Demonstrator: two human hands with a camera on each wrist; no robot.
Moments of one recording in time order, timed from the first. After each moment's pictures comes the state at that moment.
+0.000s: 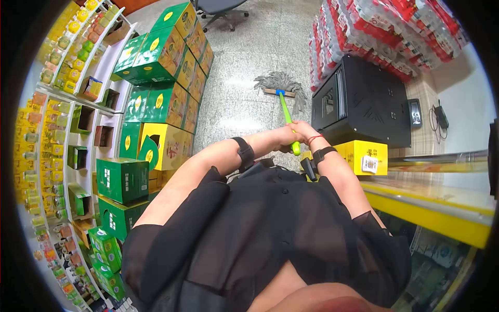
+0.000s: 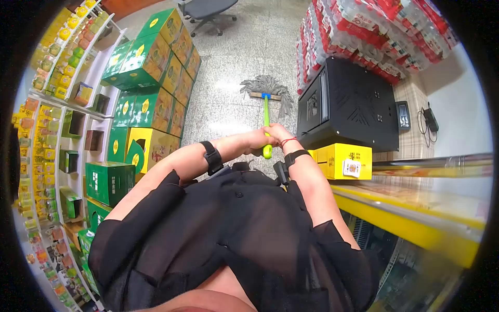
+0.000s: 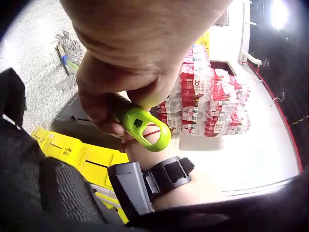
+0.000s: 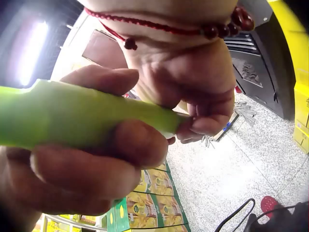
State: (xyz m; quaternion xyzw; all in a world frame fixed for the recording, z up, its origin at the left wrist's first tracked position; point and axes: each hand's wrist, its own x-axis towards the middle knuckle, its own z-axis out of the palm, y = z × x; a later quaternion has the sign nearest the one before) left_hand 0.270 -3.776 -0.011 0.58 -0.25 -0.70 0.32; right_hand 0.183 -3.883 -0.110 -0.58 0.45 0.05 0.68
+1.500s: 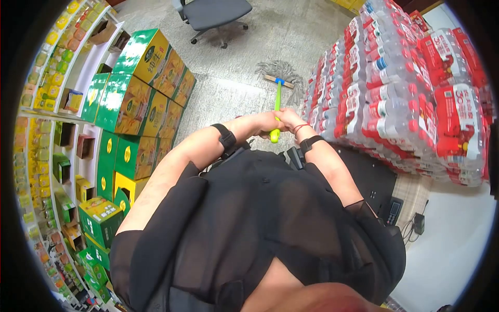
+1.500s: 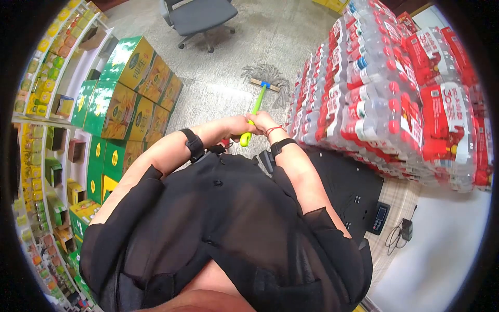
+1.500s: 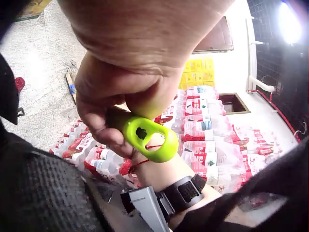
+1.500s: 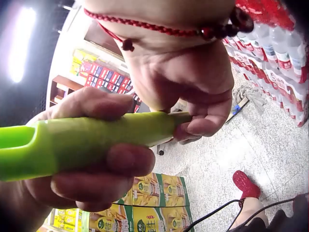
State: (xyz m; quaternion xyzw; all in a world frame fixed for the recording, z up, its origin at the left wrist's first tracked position) left_hand 0.542 -4.264 -0.026 0.64 -0.26 -0.66 0.29; right_hand 0.462 -4.377 -0.122 -0.59 0.40 0.07 0.69
